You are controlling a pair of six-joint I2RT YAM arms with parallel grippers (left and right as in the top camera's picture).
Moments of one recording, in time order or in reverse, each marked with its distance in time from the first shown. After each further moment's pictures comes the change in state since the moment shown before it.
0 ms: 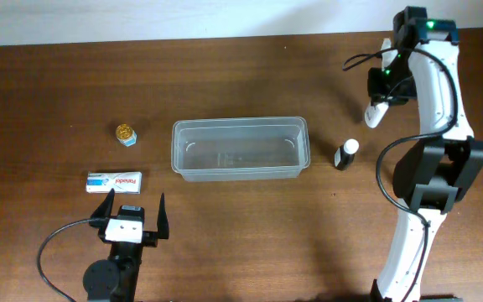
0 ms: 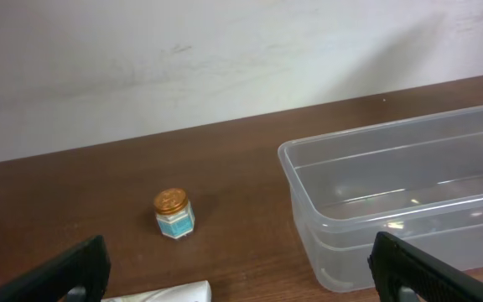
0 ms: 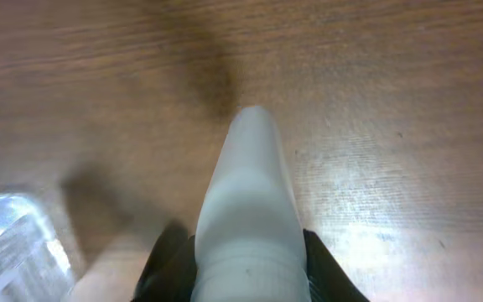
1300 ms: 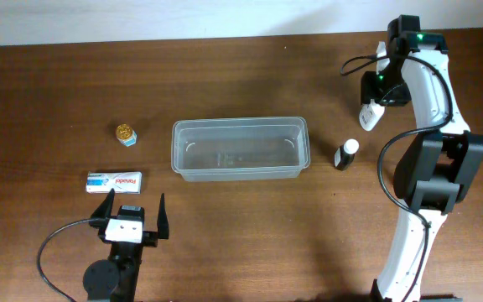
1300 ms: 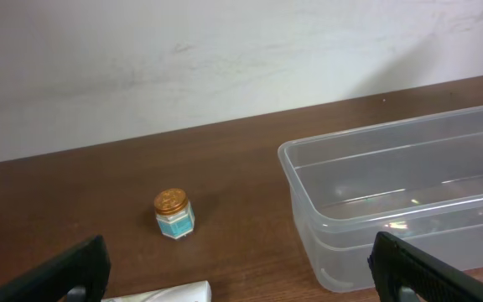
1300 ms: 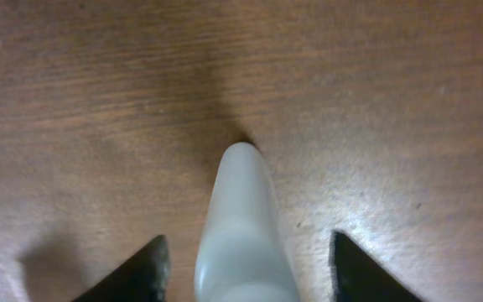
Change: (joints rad) left arm 0.000 0.000 0.000 0.000 0.000 0.000; right arm -0.005 -0.007 -0.234 0.307 0.018 -0.008
